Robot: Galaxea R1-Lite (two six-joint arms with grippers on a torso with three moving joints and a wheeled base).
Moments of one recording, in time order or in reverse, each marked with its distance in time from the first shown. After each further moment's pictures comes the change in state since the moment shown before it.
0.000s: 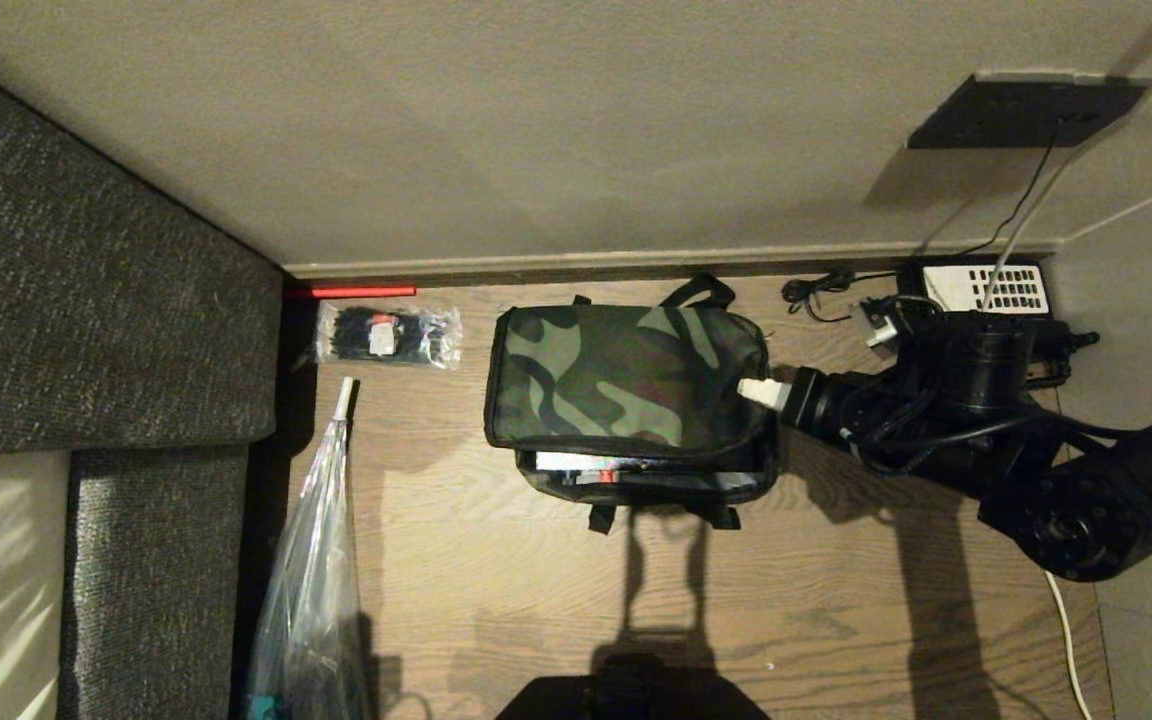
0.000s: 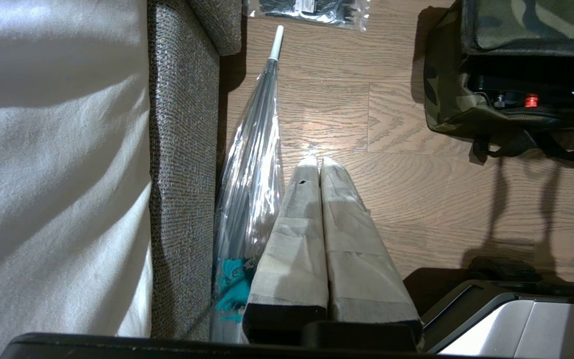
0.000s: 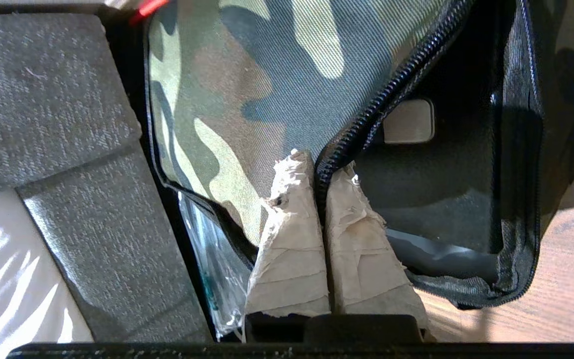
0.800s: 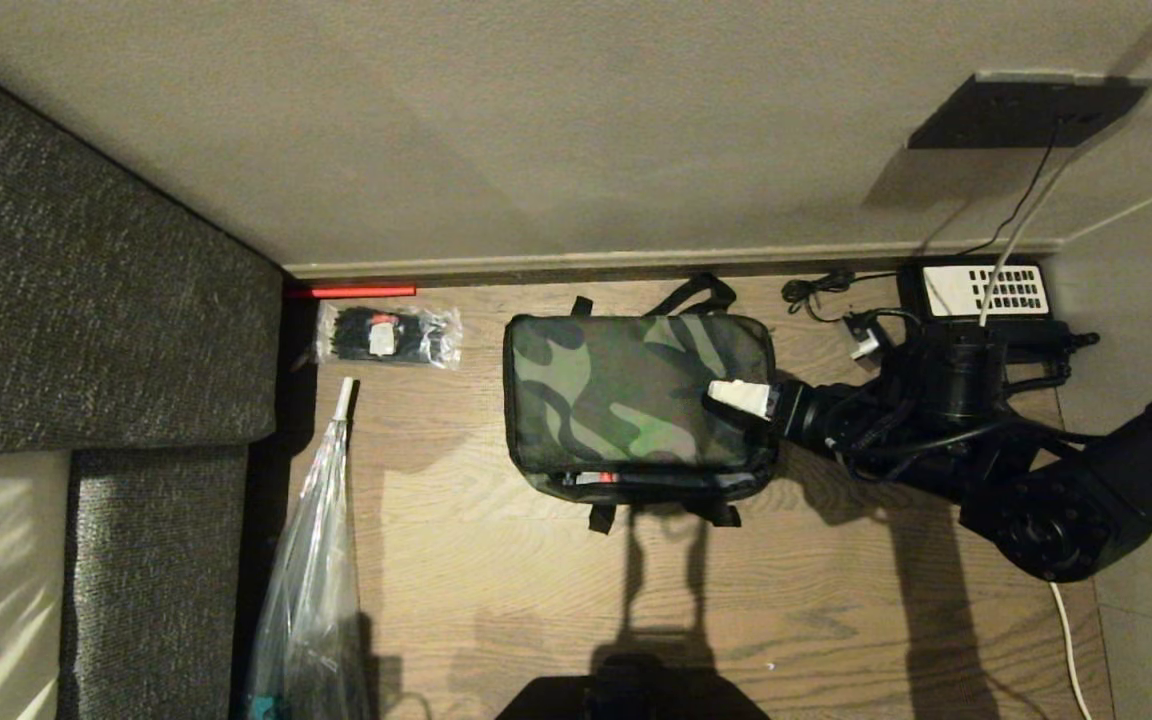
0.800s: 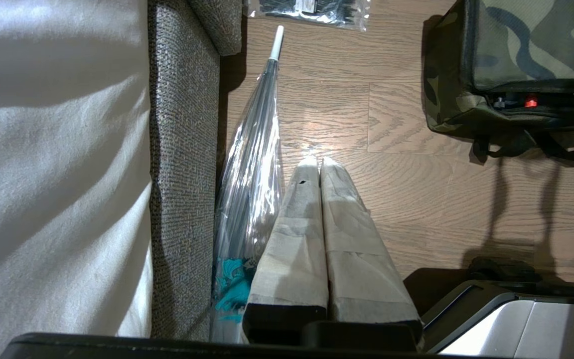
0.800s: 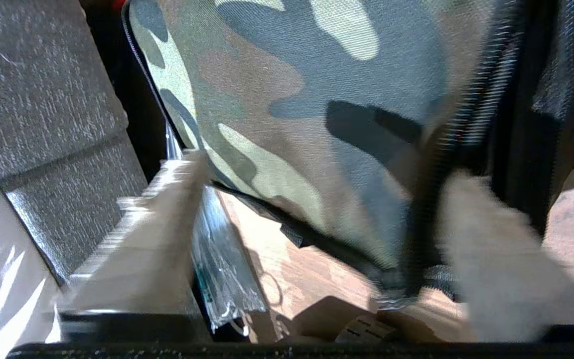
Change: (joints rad) left arm 0.000 0.000 0.000 0.000 0.000 0.000; right arm 0.002 0.048 -0.010 0.001 0.003 -0.006
